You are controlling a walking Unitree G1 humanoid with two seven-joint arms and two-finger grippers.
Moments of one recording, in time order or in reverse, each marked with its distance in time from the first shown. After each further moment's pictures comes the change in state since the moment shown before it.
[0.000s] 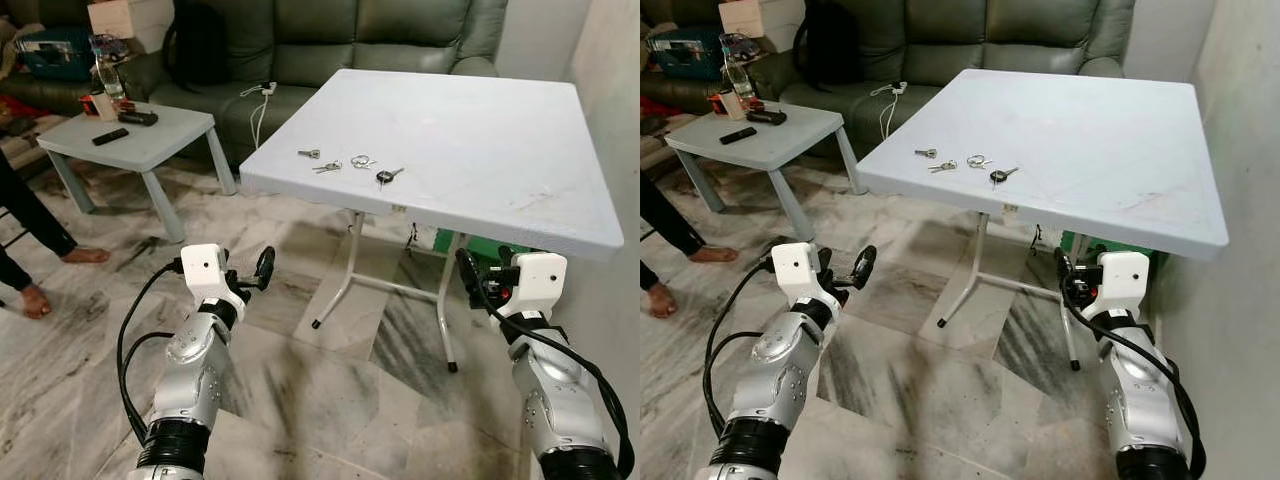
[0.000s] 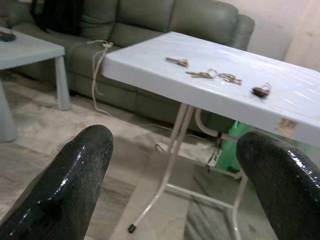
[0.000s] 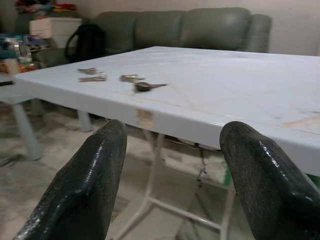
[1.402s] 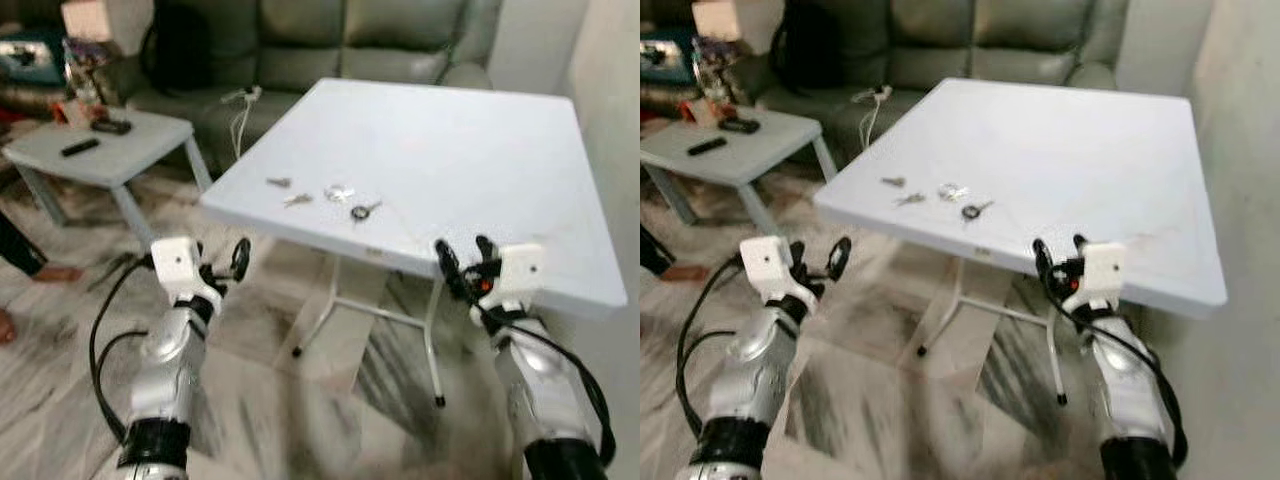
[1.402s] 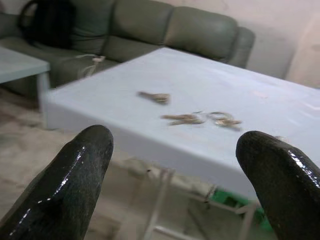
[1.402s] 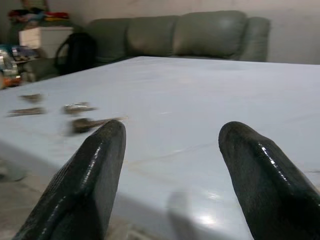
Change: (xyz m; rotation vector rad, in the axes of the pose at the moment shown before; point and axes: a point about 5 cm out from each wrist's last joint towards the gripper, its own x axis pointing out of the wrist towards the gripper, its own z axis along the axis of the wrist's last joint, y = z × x) left arm 0.000 0.010 0.016 -0.002 -0.063 0.022; right arm 0.006 0.009 0.006 0.026 -0.027 0.036
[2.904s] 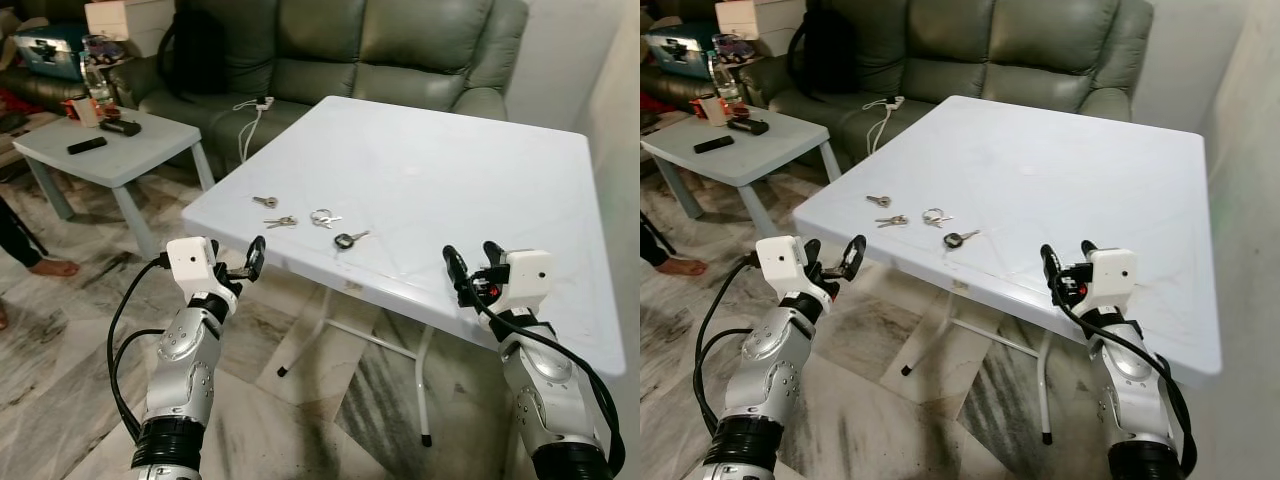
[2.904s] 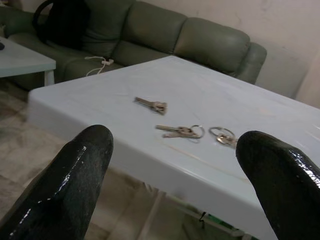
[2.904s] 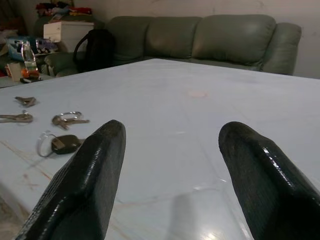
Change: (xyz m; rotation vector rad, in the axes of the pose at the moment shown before) left arm -0.002 -0.011 -0.009 -0.026 0.016 -0.024; right arm -0.005 -0.005 -0.004 0.000 0.020 0.003
